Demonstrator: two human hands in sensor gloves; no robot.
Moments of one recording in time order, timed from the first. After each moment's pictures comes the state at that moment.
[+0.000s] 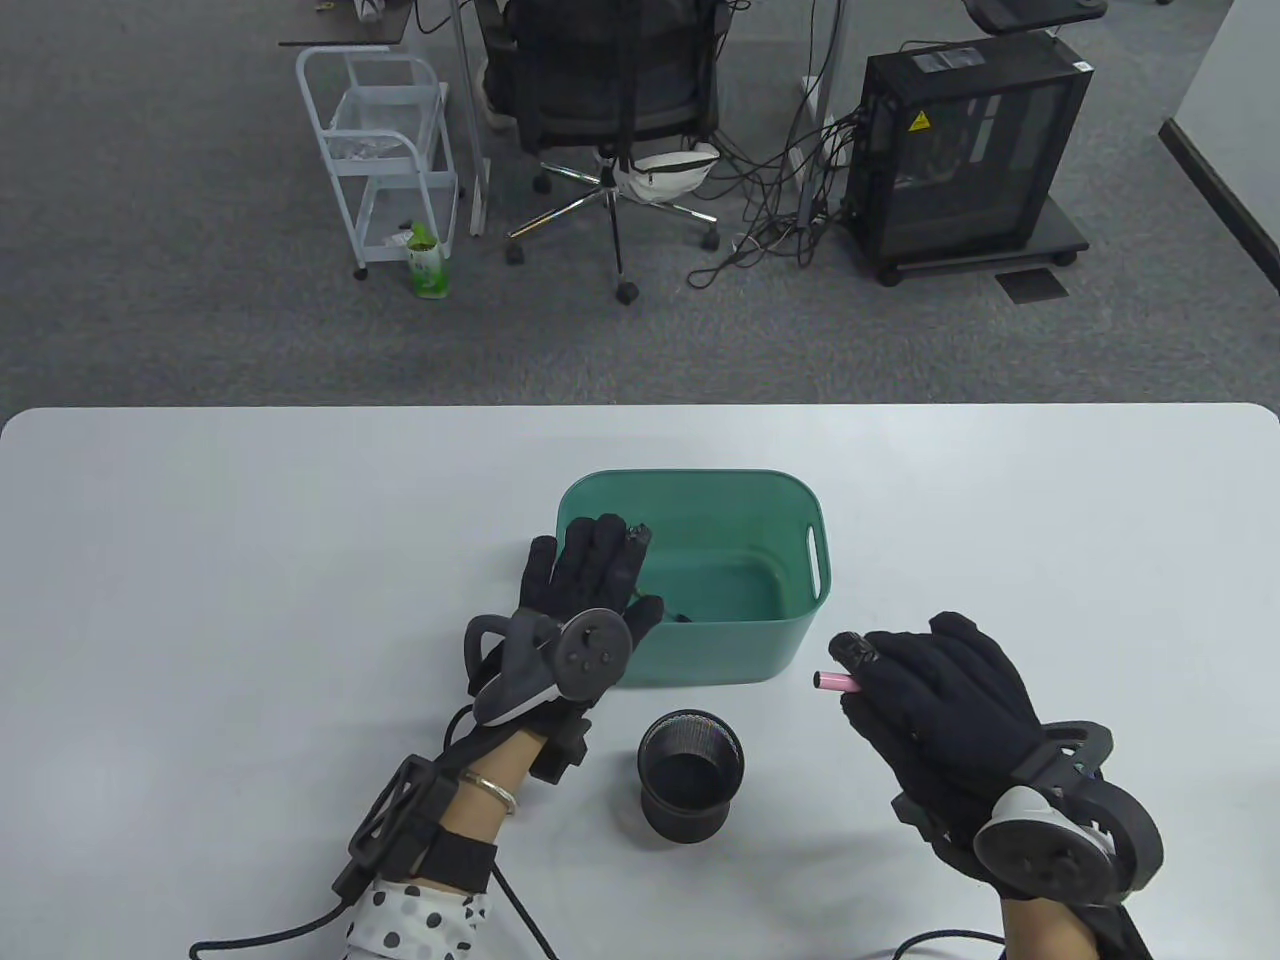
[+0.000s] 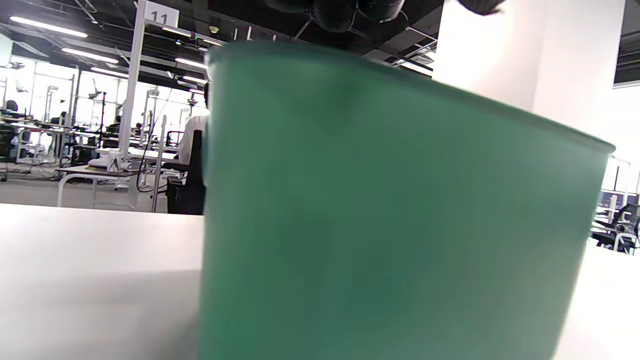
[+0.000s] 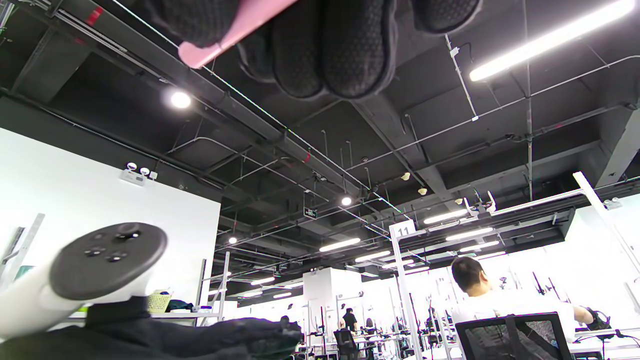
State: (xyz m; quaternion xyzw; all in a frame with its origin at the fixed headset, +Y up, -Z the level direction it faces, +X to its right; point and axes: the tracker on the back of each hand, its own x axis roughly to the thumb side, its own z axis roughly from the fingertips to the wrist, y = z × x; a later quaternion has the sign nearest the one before) left_hand -0.108 -0.661 -0.340 0.08 -0.21 0.09 0.97; right_hand 0.203 -0.580 -0.212 0.25 -0.38 0.87 0.21
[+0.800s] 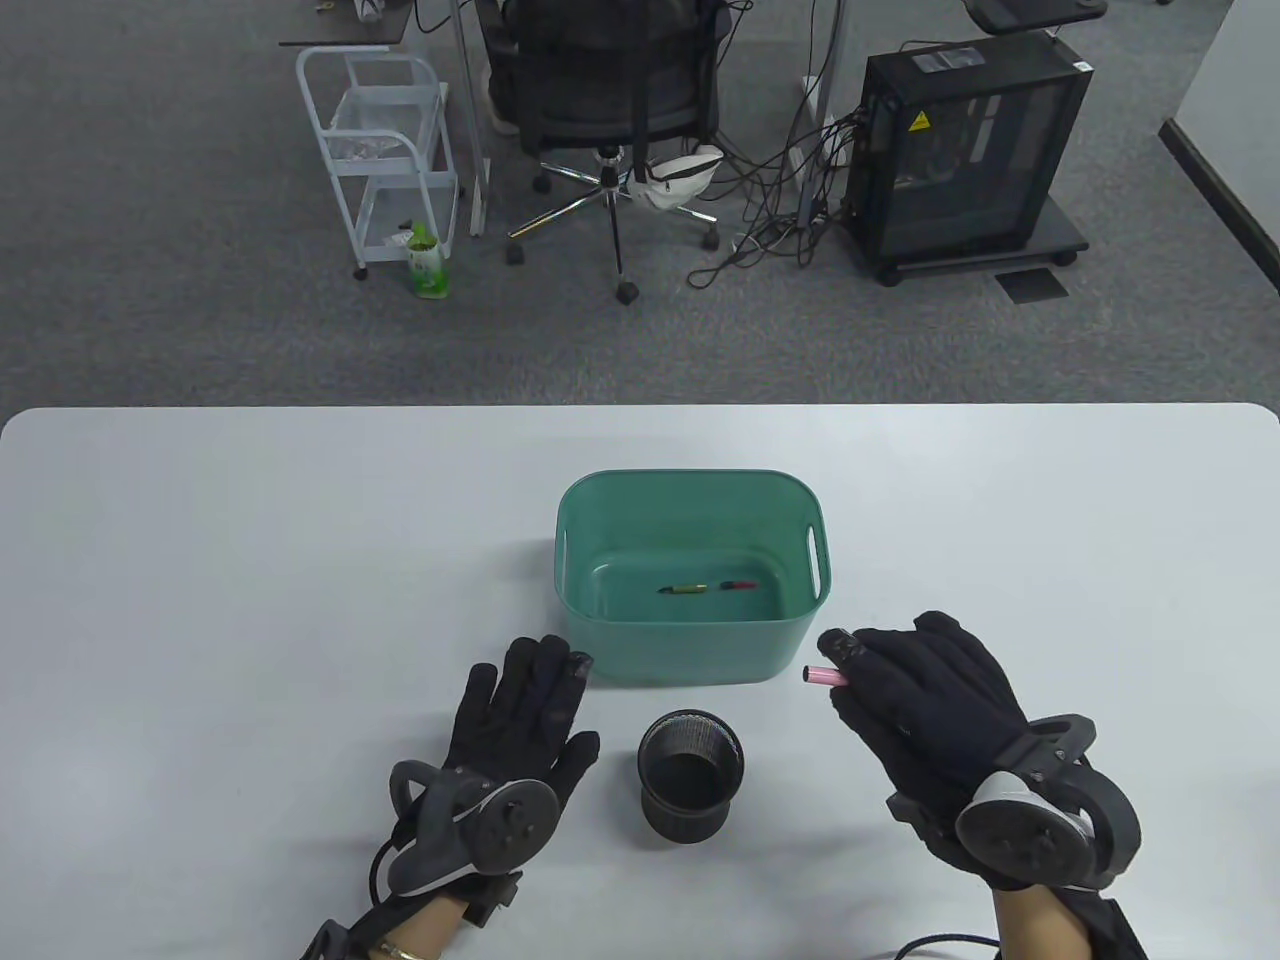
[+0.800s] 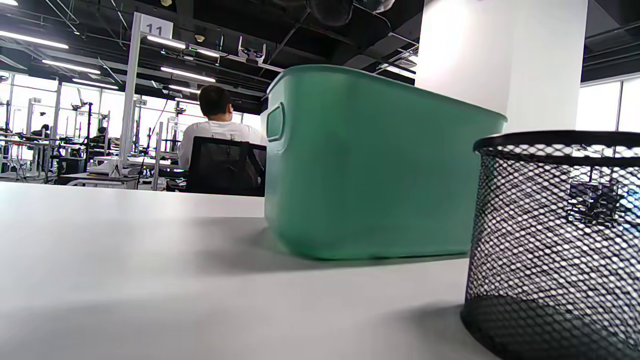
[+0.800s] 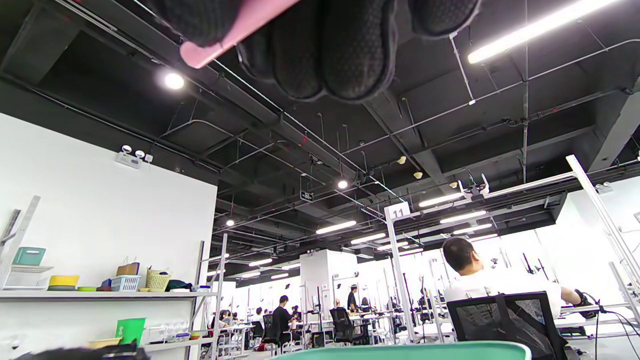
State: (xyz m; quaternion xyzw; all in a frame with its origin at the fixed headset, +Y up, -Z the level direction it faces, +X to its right) left_hand -0.156 -0.702 -0.238 0.10 -0.22 0.07 0.97; right_hand 0.197 -0.588 -0.223 0.24 -0.35 0.88 0.20
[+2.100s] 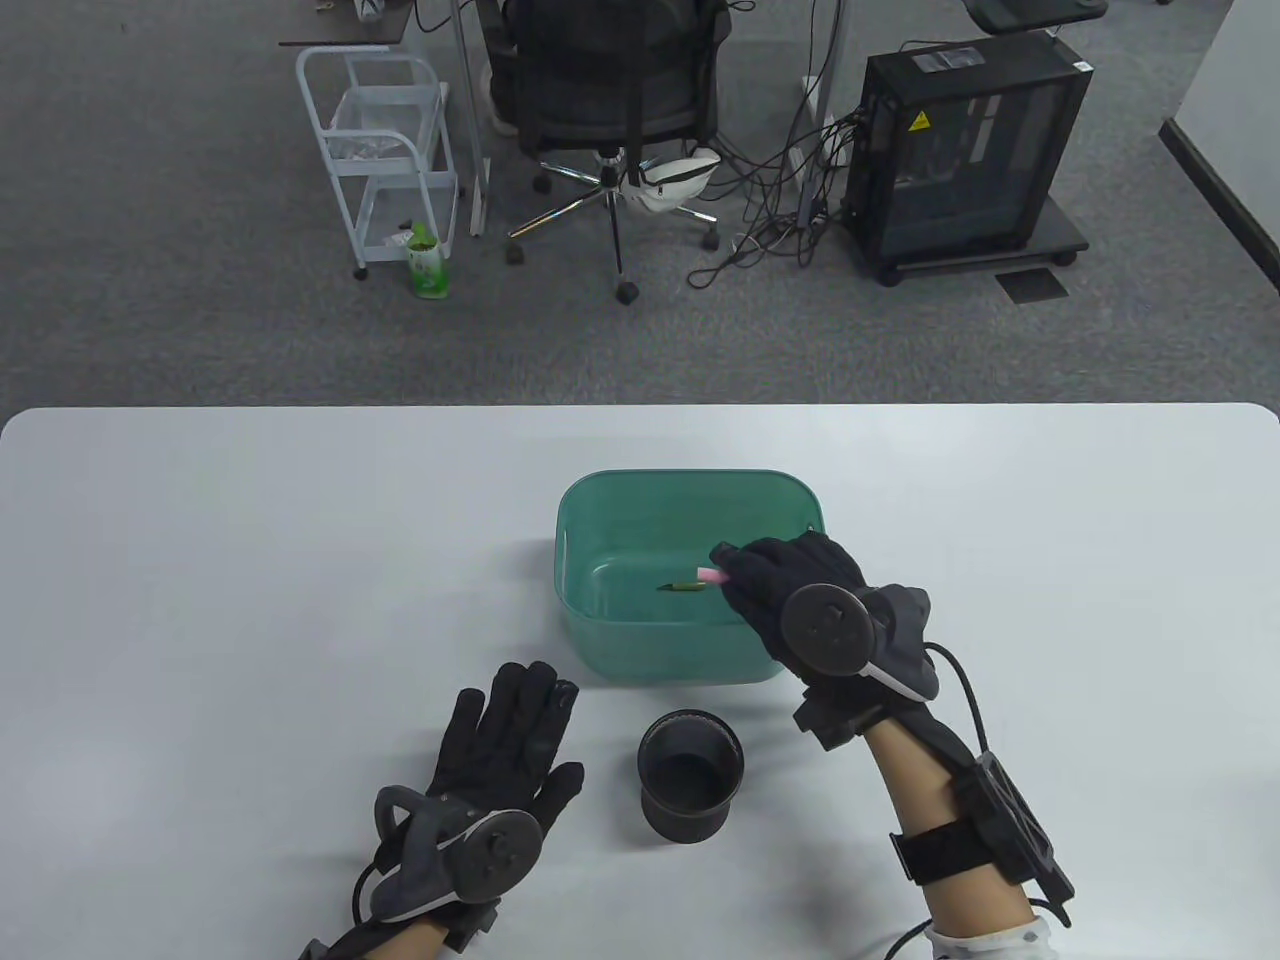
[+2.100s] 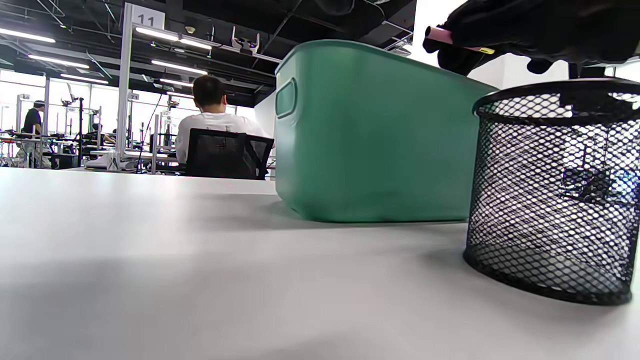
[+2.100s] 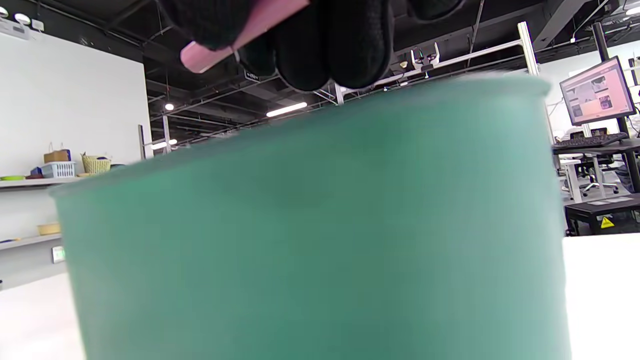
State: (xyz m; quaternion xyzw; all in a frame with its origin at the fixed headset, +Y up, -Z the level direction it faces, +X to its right) left_hand -0.168 -0.720 -0.230 0.08 -0.24 0.06 0.97; right_hand 0.128 -0.641 -0.358 0.18 -0.15 0.96 0.15
